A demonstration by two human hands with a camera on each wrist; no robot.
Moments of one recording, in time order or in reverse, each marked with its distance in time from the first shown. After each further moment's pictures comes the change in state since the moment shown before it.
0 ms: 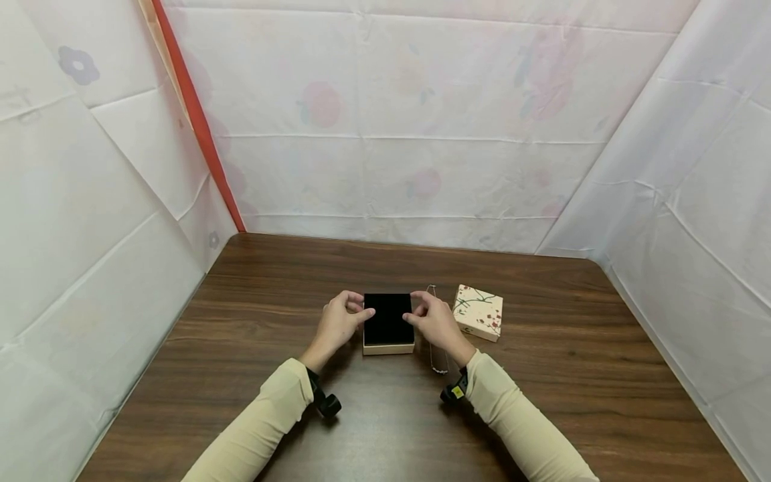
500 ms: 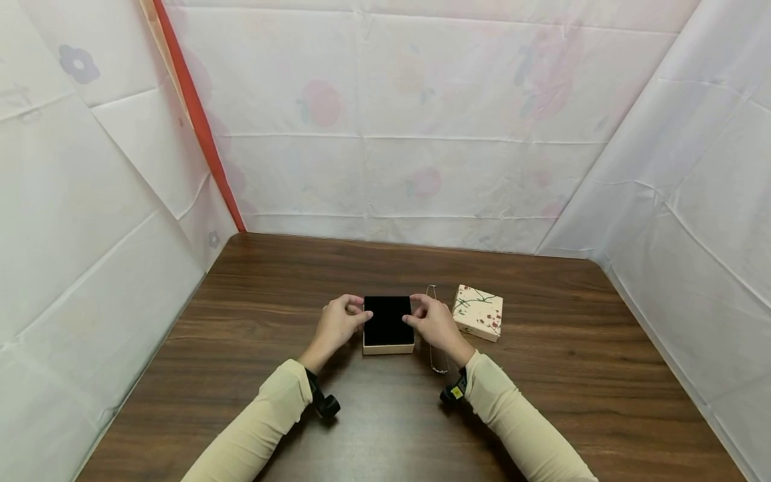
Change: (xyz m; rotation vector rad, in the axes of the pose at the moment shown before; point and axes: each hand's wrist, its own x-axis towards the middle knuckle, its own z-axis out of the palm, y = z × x) left_hand 0.000 -0.002 -0.001 0.008 -0.005 0.008; right_hand 0.001 0.004 0.004 -0.031 -0.017 0.007
